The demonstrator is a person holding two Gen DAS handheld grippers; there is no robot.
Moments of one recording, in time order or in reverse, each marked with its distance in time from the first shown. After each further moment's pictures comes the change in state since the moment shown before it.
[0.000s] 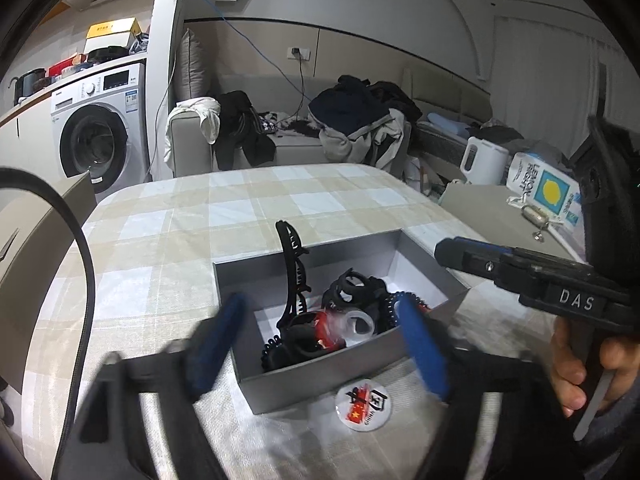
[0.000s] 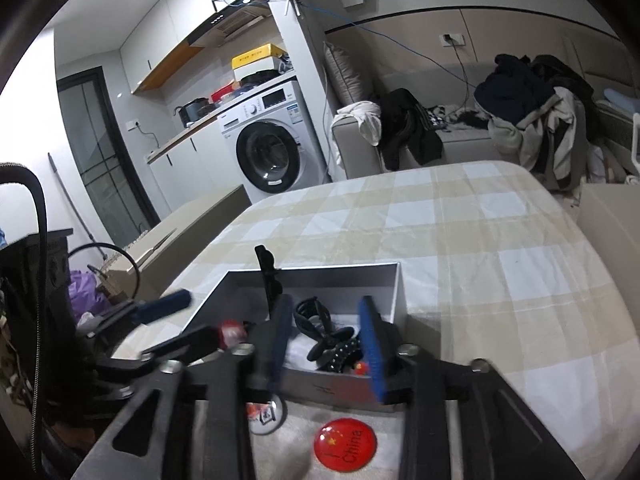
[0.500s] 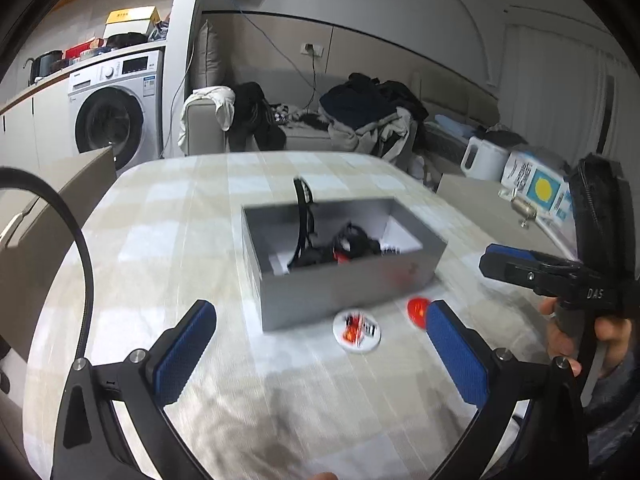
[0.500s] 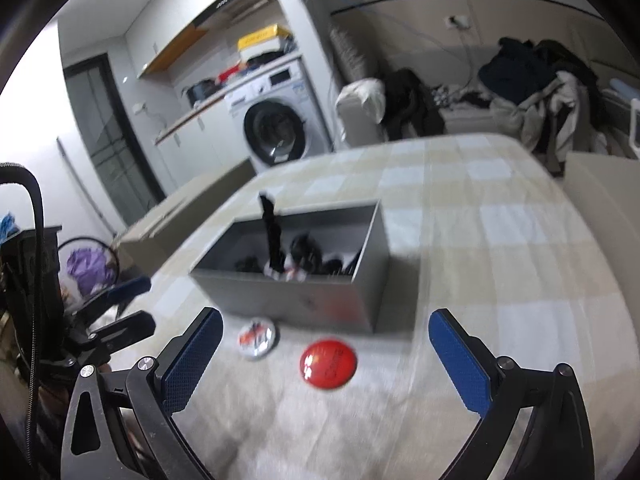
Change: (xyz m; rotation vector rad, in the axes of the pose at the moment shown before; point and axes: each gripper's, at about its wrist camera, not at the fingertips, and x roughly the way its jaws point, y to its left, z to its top) left arm -0.032 -0.003 -0.038 -0.043 0.034 0.033; right arm -0.022 -0.015 -0.035 -0.014 0.108 0.047
